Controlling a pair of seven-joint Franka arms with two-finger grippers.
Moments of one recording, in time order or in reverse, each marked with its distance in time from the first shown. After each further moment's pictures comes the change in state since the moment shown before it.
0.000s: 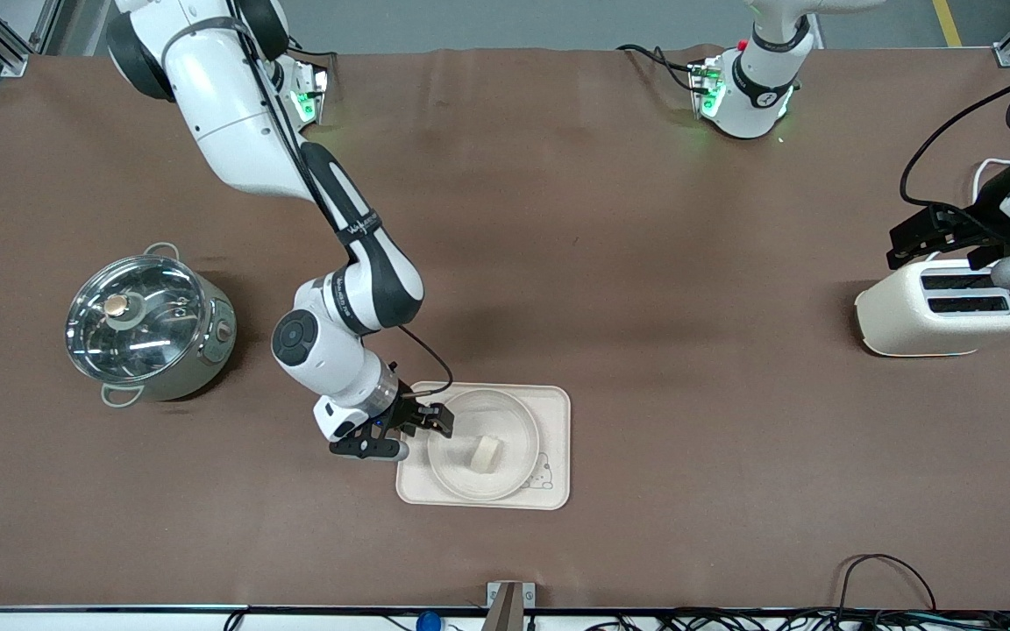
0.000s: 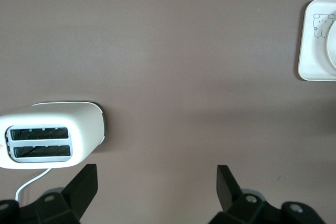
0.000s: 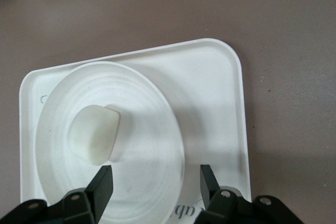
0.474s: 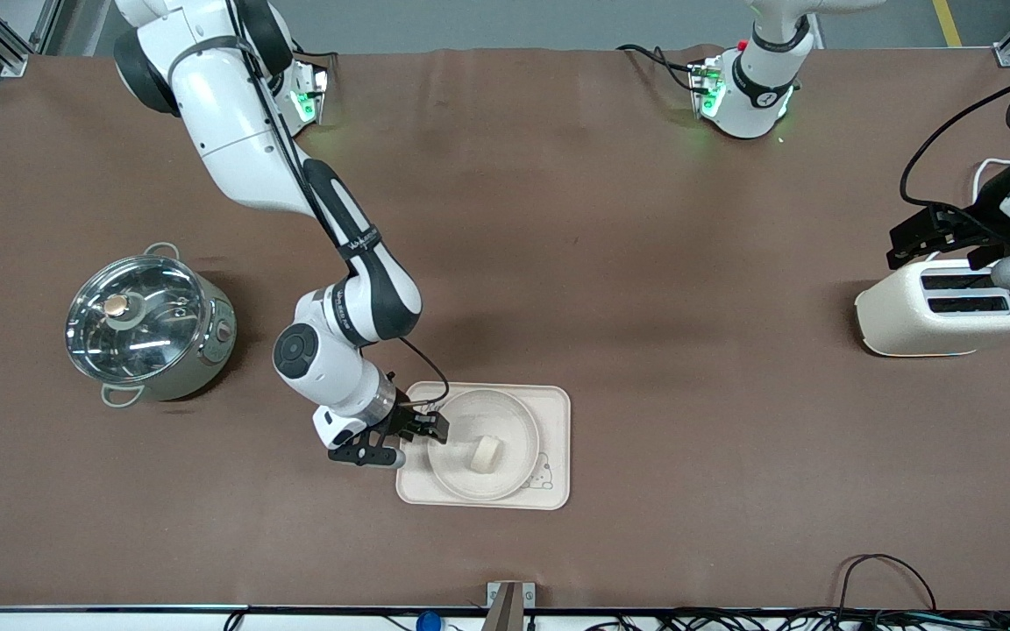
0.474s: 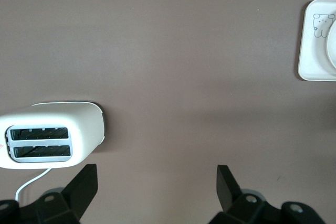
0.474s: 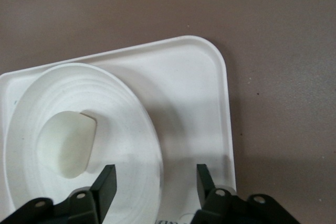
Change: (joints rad) left arm 0.000 0.000 0.000 0.000 0.000 0.000 0.000; right arm -0.011 0.052 -0.001 0.033 0.001 -0.006 -0.002
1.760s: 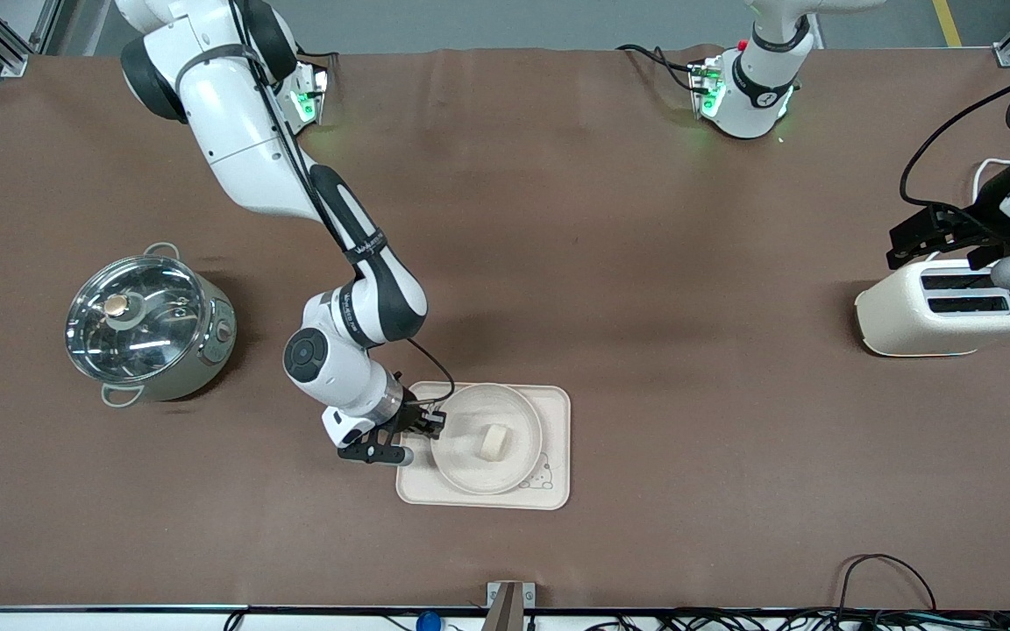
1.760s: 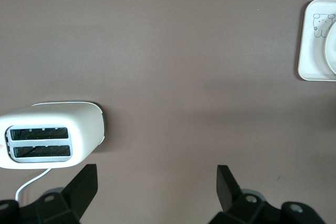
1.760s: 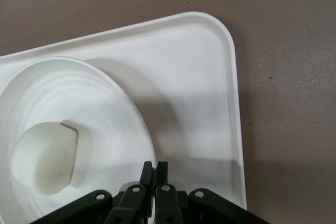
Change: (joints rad) left arm 0.000 0.000 0.000 0.000 0.000 0.000 0.000; right arm 0.005 0.020 0.010 0.013 0.003 -0.011 -0.001
